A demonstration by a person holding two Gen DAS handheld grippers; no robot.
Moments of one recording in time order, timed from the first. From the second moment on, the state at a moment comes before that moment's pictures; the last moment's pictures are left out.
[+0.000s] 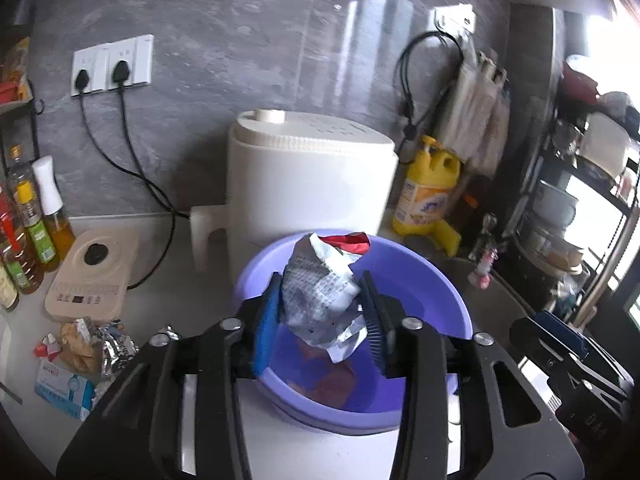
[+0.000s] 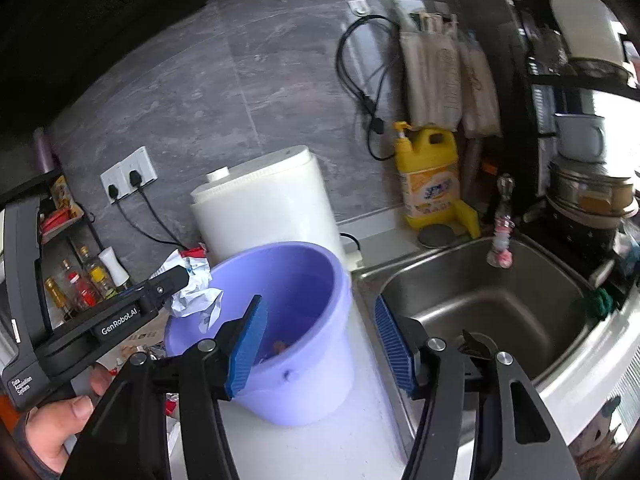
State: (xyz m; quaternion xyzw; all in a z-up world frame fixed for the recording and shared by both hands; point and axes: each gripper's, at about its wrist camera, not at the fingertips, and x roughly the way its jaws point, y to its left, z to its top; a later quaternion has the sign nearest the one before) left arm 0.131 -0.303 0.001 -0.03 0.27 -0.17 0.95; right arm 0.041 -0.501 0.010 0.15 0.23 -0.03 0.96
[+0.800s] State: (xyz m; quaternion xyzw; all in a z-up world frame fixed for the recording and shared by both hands) left arm 0.108 -0.210 0.011 -0.01 0.27 -0.14 0.95; right arm 0.028 -0.430 0.016 0.16 0.21 -0.05 0.96
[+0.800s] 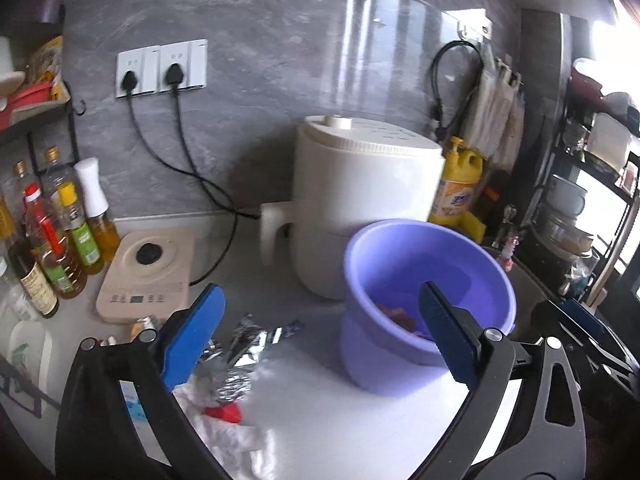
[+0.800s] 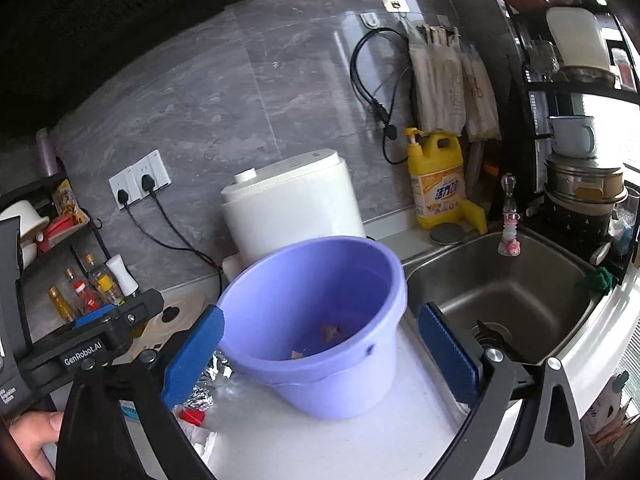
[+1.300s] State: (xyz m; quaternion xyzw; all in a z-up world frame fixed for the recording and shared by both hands) left arm 0.106 -0.112 -0.009 -0.03 0.29 -0.06 0.95; right arm 0.050 -0.358 0.001 0.15 0.24 -0.01 0.96
